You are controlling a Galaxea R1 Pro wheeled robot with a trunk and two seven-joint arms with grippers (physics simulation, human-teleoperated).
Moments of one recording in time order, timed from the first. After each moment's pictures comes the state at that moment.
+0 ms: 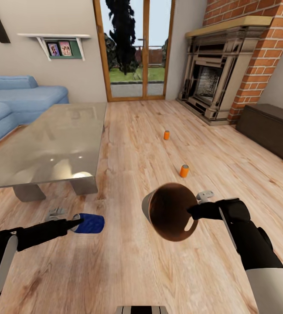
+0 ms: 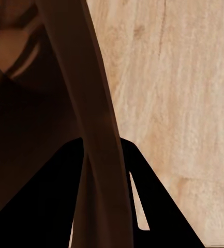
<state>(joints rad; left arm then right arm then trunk) -0.34 0.22 0.29 -1.59 0.19 1.04 -0.84 -0.63 -0.15 0.01 -1.36 0.24 1.04 0.63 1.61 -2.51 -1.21</state>
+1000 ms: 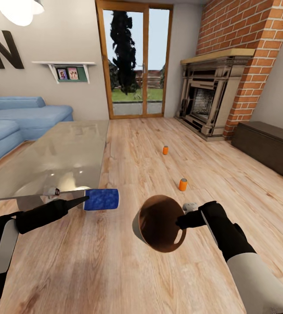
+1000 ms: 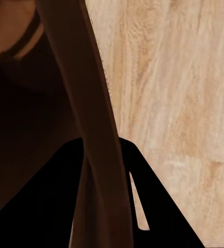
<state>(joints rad) -0.46 0.21 0.29 -1.57 0.47 1.05 -1.06 -0.72 -0.07 0.09 -1.04 0.25 1.04 0.63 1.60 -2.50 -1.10</state>
